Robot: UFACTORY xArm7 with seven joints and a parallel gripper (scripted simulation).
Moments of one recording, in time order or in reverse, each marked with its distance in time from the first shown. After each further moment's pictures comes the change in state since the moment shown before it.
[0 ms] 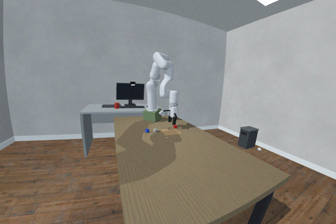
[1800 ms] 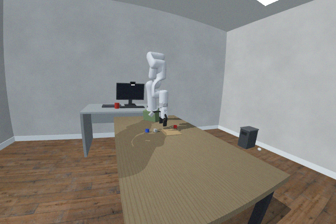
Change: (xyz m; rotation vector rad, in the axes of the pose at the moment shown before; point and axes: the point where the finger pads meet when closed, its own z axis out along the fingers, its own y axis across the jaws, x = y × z) arm 0.099 -0.028 0.001 0.000 -0.031 -0.008
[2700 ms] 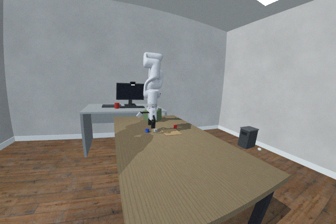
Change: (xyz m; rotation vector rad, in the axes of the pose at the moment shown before) arm 0.113 -0.036 -0.004 -0.001 0.029 0.008
